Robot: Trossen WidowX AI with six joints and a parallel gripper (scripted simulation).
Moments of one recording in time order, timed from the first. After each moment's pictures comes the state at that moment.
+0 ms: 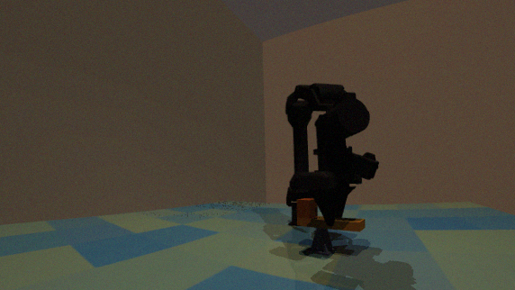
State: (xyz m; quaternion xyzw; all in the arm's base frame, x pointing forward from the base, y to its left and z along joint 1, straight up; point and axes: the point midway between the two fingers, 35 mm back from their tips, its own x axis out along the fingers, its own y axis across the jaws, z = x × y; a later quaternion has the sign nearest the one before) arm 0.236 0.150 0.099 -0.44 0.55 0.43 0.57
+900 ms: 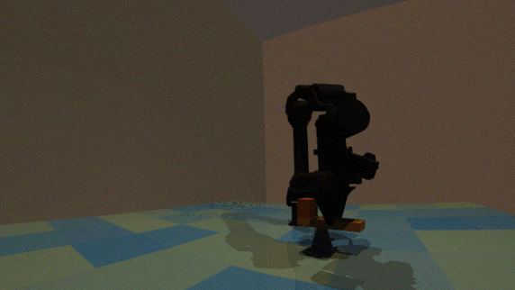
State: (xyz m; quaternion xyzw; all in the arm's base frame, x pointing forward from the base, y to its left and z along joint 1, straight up) arm 0.236 0.150 0.099 -0.44 0.55 0.44 0.57
